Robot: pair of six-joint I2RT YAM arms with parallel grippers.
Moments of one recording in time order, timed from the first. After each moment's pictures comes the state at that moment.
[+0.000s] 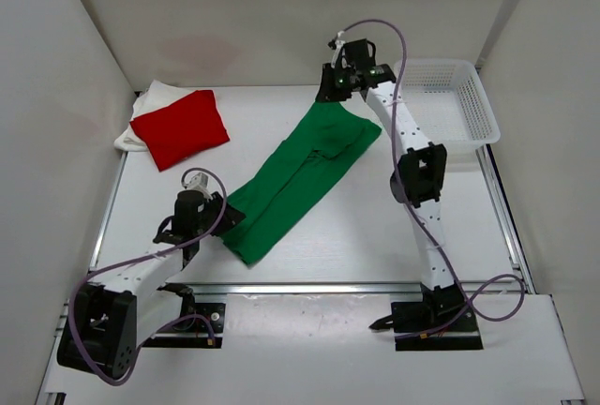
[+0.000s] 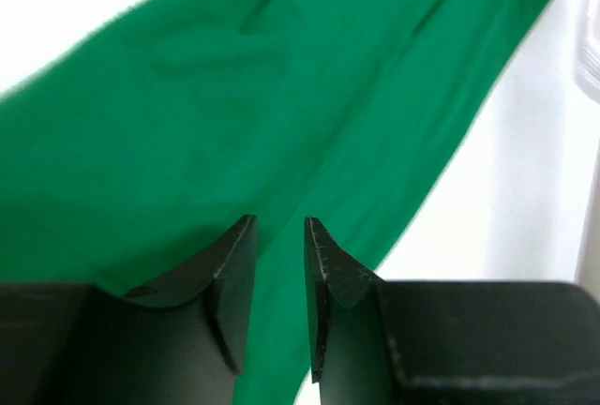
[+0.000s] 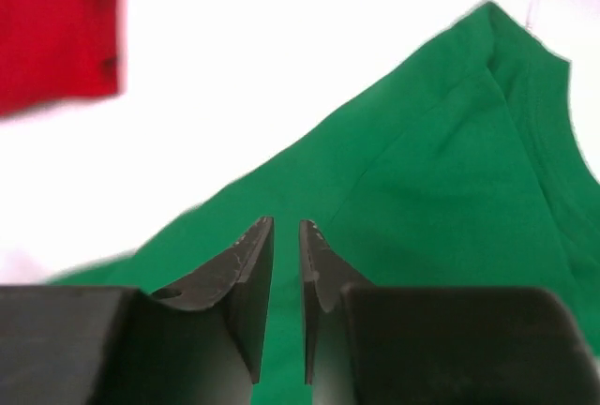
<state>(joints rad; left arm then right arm) -0.23 1.03 0.27 0.13 0.22 -0.73 0.32 2.54 2.61 -0.78 -0.36 0.24</state>
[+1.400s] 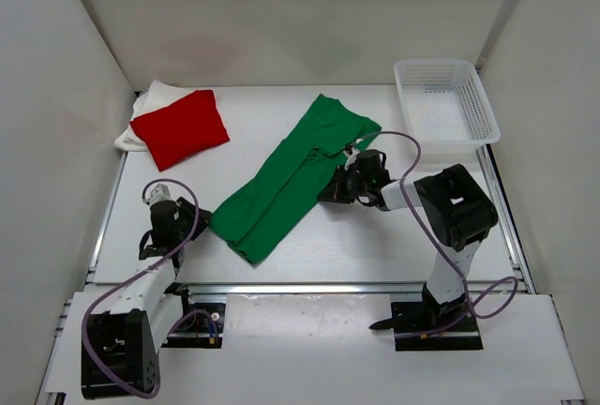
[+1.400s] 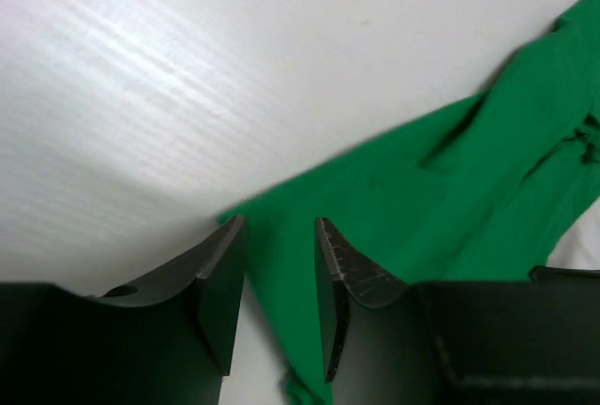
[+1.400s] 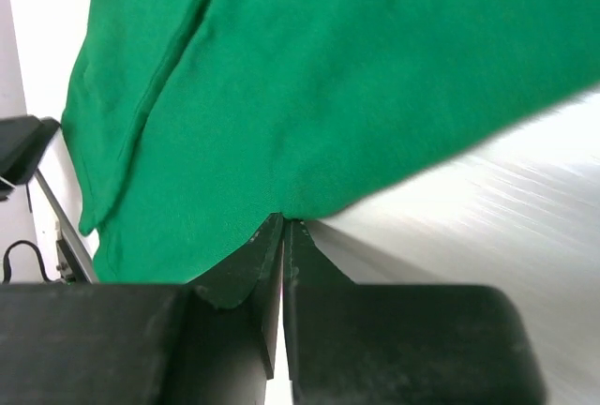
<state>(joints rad) 0.05 0.90 0.18 0.11 0.09 -0.73 0.43 1.86 0.80 0.39 -0.51 0.66</state>
